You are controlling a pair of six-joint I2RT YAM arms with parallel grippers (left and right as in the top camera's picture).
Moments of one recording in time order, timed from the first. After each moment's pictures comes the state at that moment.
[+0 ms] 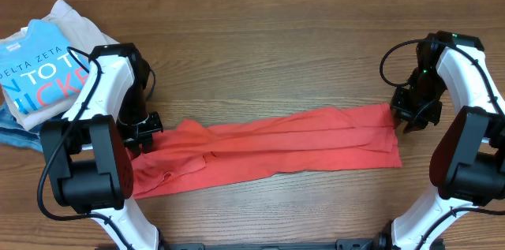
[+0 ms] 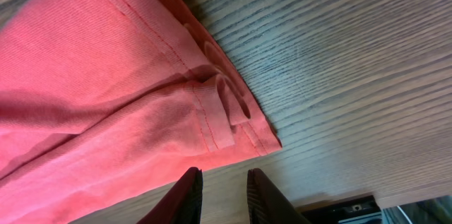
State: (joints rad) left arm 0.09 1.95 1.40 -1.58 -0.10 -0.34; right arm -0.23 1.96 1.50 -1.42 0.00 0.23
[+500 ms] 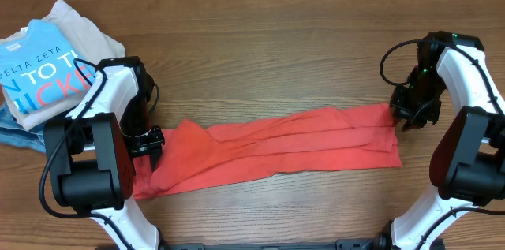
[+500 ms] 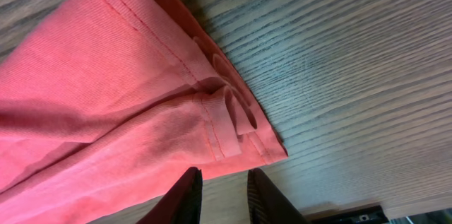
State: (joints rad) left arm 0.09 1.95 1.28 -1.53 -0.12 -0.37; right arm -0.23 1.96 1.50 -1.40 -0.02 0.23
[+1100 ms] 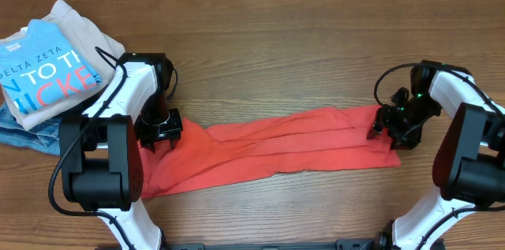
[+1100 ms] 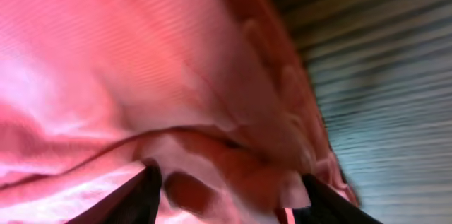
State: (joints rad) left arm -0.03 1.95 1.32 -1.32 -0.06 -0.37; right arm -0.26 1.96 1.21 -1.14 -0.23 0.12
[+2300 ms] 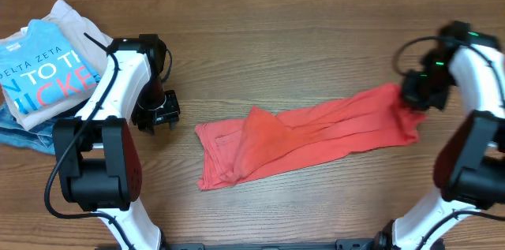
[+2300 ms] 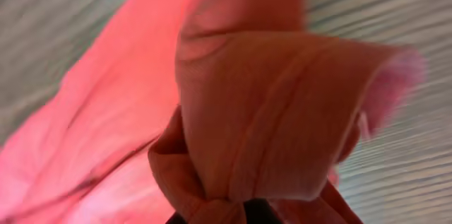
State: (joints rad) left arm -0.02 1.95 1.45 -1.33 -0.04 -0.37; right arm -0.23 1.95 1.54 -1.25 -0.06 0.16
